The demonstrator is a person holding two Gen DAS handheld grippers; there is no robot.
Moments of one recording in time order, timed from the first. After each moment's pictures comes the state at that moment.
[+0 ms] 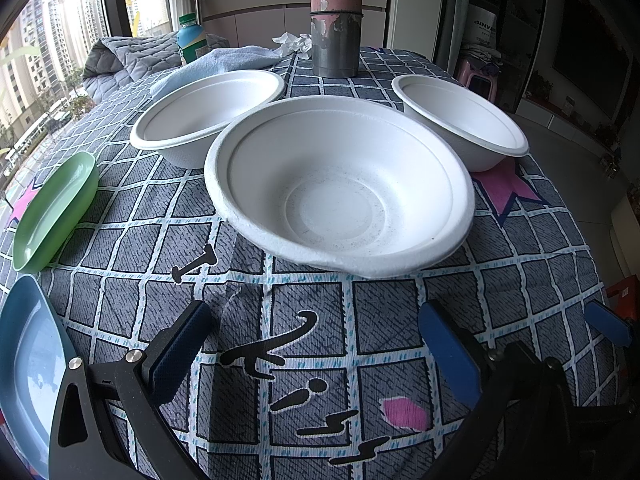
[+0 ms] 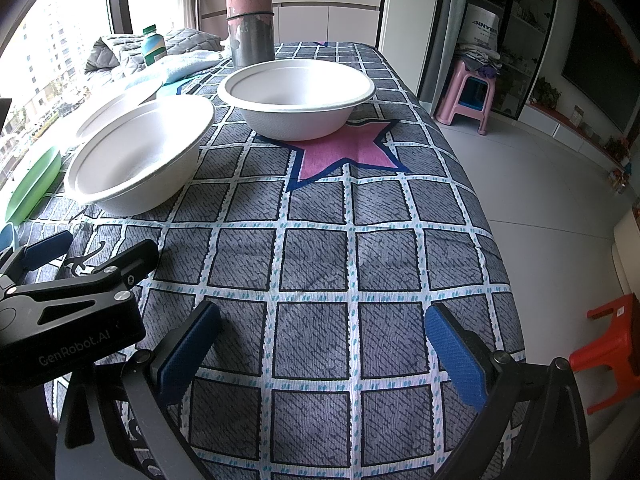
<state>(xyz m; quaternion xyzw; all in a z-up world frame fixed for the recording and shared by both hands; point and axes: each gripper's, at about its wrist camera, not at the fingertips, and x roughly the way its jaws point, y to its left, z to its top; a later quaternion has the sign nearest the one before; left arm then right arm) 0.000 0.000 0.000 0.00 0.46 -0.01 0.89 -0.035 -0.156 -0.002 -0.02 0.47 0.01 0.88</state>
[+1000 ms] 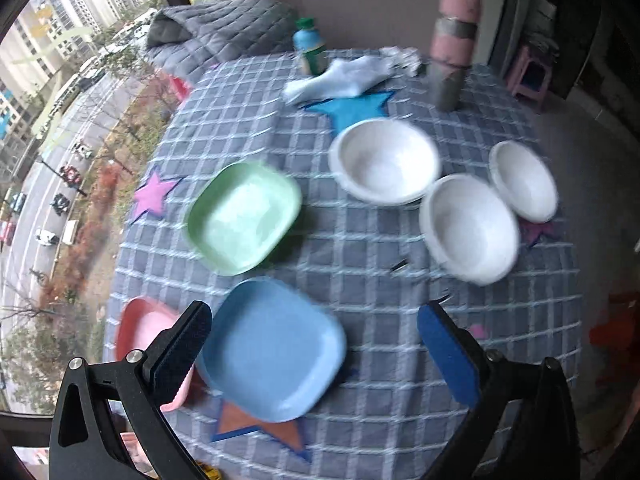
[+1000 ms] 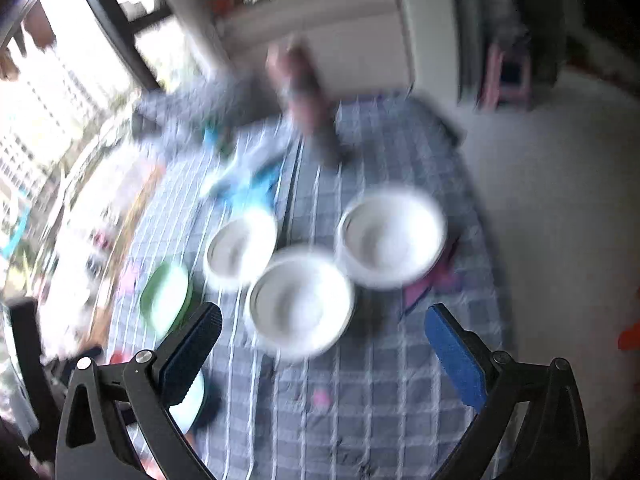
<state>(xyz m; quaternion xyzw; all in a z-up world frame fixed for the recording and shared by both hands) -0.008 0.133 0.155 0.02 0.57 0.09 0.82 0.035 -0.123 0.169 0.10 0.54 0.10 0.83</state>
